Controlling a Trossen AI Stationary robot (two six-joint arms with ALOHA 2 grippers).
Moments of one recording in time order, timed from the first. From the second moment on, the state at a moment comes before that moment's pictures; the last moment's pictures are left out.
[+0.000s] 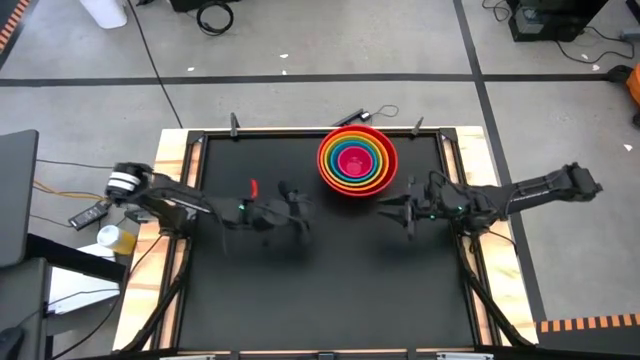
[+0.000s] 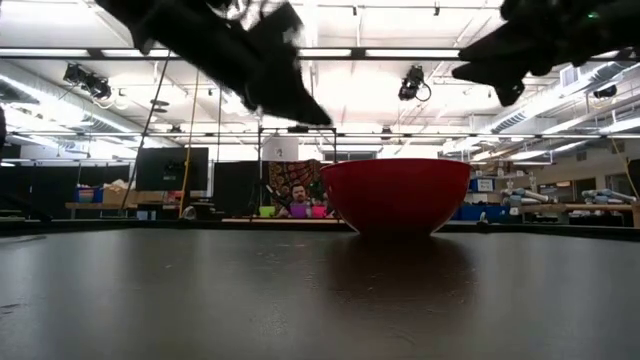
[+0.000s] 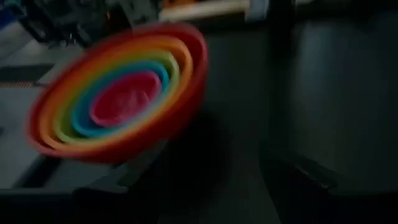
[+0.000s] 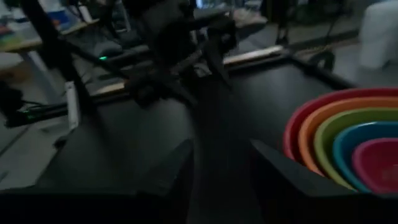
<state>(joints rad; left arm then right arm) -0.14 1.53 0.83 0.25 -0.52 0.03 0.12 0.71 0.36 0.14 0.22 0.25</state>
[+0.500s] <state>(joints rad) -0.05 1.08 0.42 0.70 -0.37 0.07 0.28 0.40 0.43 -0.06 0.41 -0.12</state>
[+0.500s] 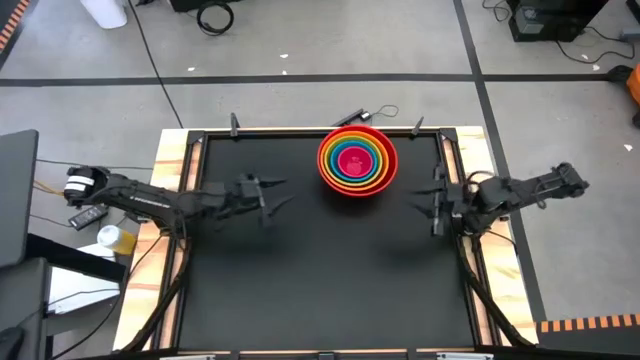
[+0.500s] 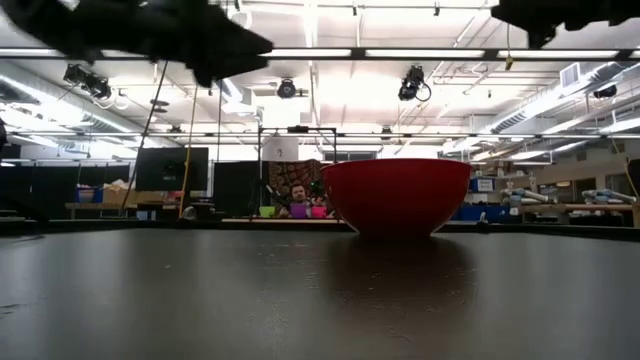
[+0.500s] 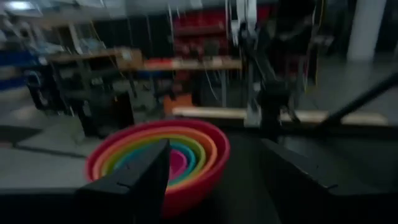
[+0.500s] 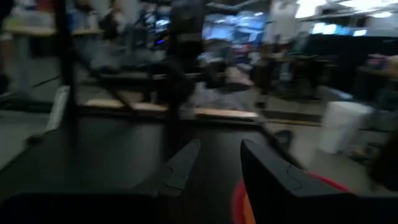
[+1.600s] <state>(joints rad) 0.28 0.70 0.01 0.89 0.06 -0.03 -0.07 0.27 0.24 -0.06 0.14 0.17</state>
